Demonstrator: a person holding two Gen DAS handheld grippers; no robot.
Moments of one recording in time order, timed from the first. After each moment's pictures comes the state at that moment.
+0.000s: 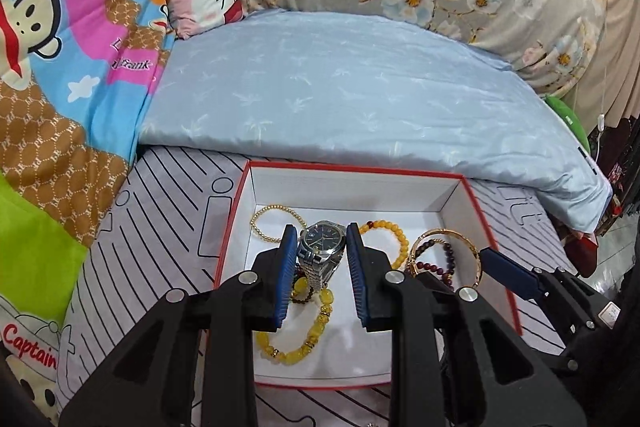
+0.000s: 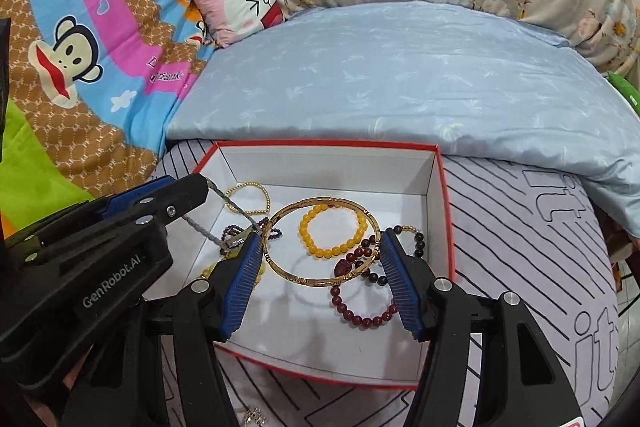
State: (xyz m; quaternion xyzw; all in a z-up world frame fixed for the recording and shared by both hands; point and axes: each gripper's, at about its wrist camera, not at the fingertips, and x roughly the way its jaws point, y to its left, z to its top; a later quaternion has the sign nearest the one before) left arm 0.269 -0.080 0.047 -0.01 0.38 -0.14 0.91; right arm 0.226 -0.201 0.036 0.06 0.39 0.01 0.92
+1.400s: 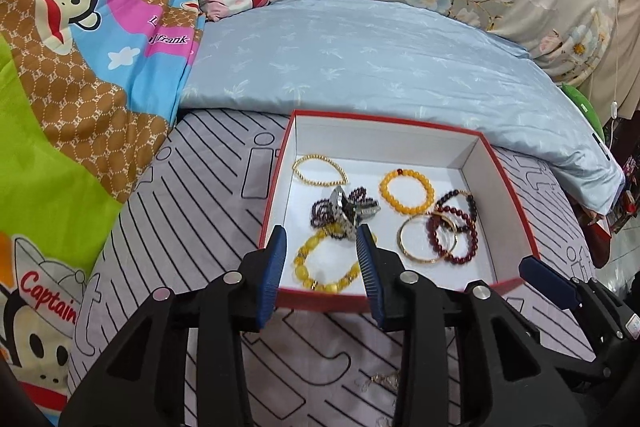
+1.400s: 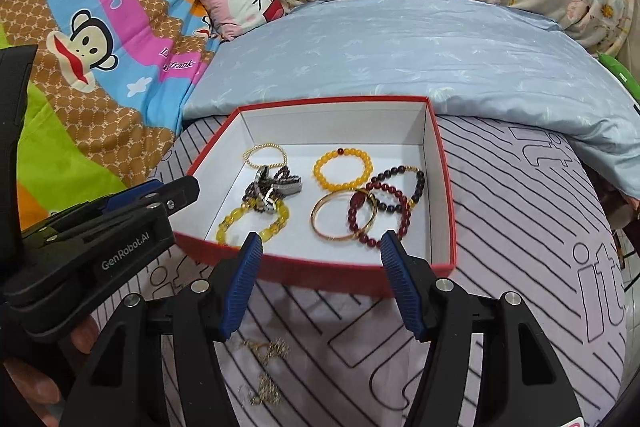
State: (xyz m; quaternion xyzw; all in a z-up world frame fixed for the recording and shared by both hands) left arm 0.213 -0.051 0.041 0.00 0.40 -0.10 0.91; right arm 0.159 -0.186 0.035 0.08 0.39 0.01 0.92
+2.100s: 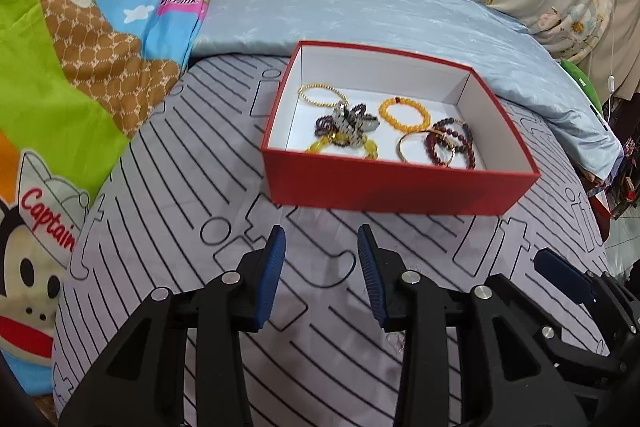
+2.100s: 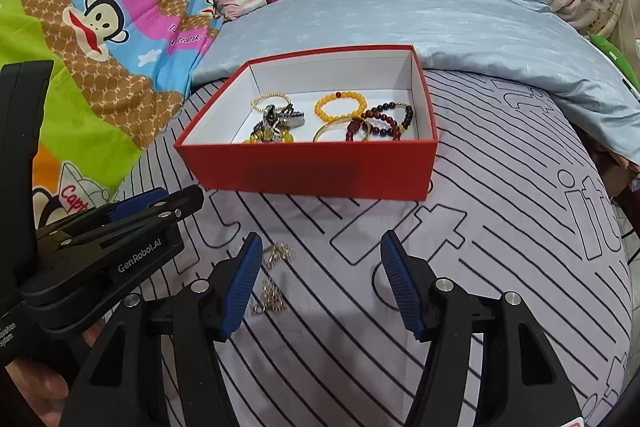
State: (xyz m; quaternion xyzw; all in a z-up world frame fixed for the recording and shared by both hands) left arm 0.155 -0.040 0.008 0.00 0.43 -0.10 0.90; right arm 0.093 -0.178 0.014 0.08 0.42 0.01 0.90
